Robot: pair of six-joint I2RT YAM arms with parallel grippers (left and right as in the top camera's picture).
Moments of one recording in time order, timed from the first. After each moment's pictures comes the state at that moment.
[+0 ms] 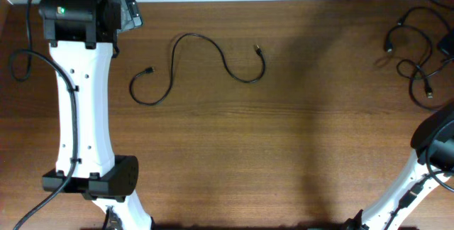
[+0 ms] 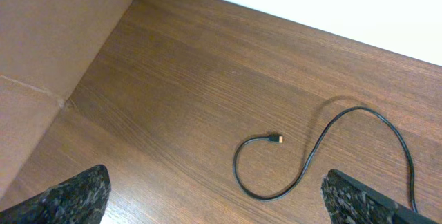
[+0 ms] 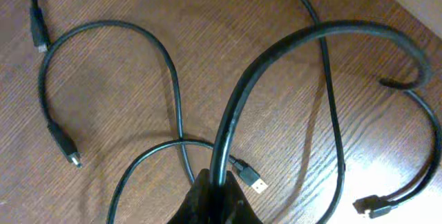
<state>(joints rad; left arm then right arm) -0.09 1.93 2.52 -1.53 -0.50 -0.33 -0.54 2.30 2.23 -1.01 0.17 0.29</state>
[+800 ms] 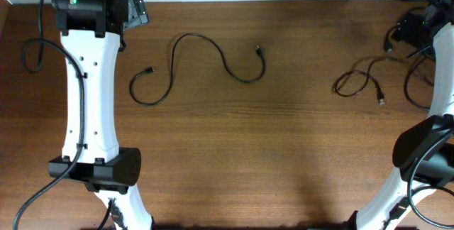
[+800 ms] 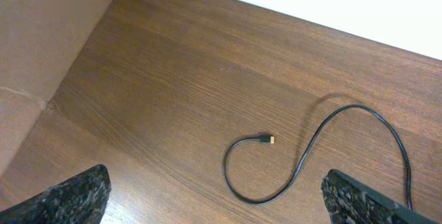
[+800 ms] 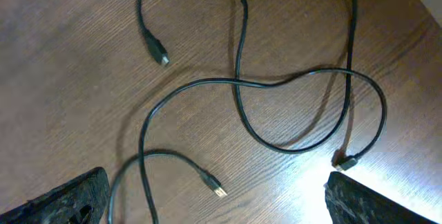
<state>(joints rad) -0.09 1.99 2.52 -1.49 -0.47 -0.33 -0.30 2.07 2.09 -1.15 0.26 0.31</state>
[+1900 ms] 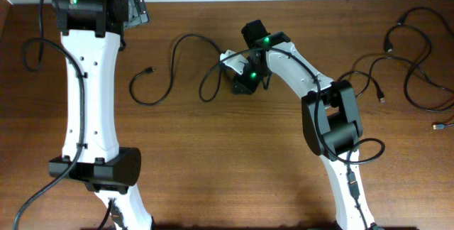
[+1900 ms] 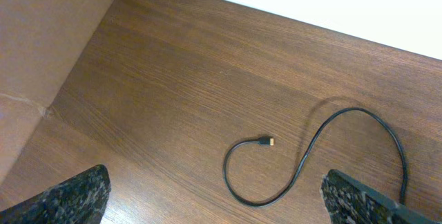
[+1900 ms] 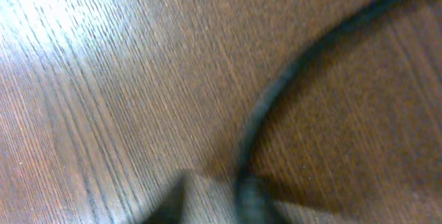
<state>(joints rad) -0.09 1.99 2.52 -1.48 -0.47 -0.31 0.41 2.44 2.00 -0.95 -0.44 -0.66</state>
